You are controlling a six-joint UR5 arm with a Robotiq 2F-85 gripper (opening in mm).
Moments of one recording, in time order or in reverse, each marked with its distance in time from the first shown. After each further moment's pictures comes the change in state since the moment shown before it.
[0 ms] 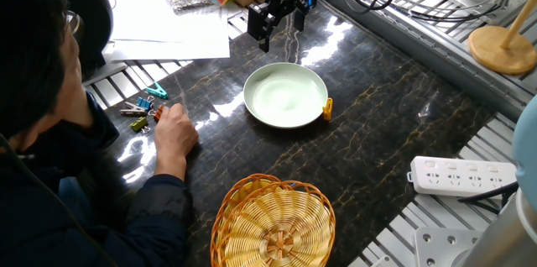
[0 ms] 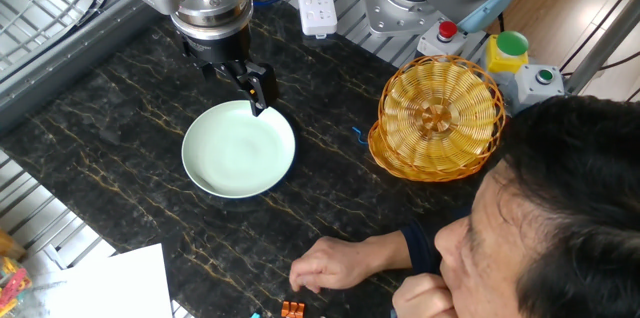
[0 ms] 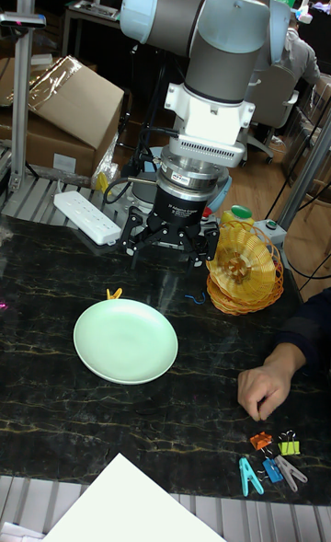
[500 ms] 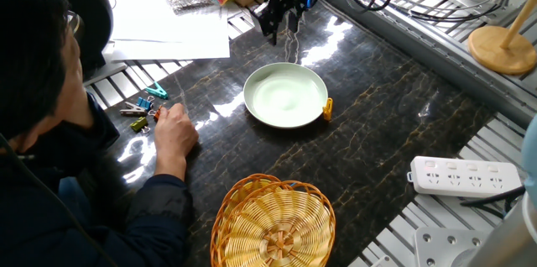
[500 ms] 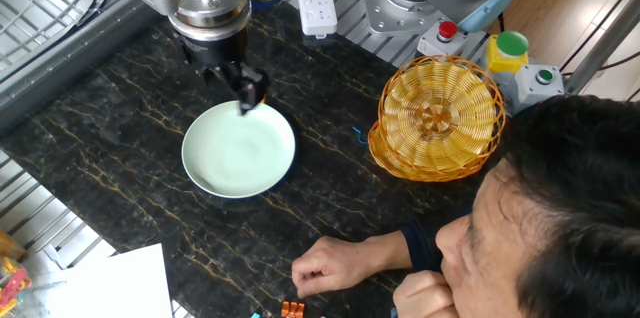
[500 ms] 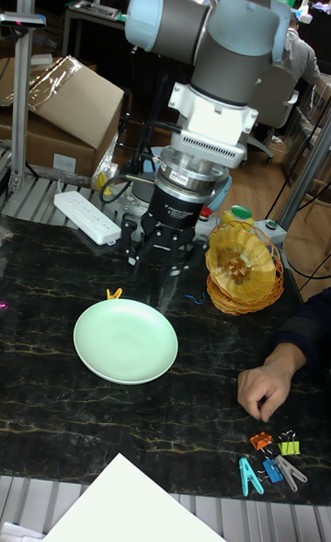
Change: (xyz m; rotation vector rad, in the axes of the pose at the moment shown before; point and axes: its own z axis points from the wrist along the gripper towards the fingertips) arm -0.019 -0.020 0.000 0.096 -0.076 0.049
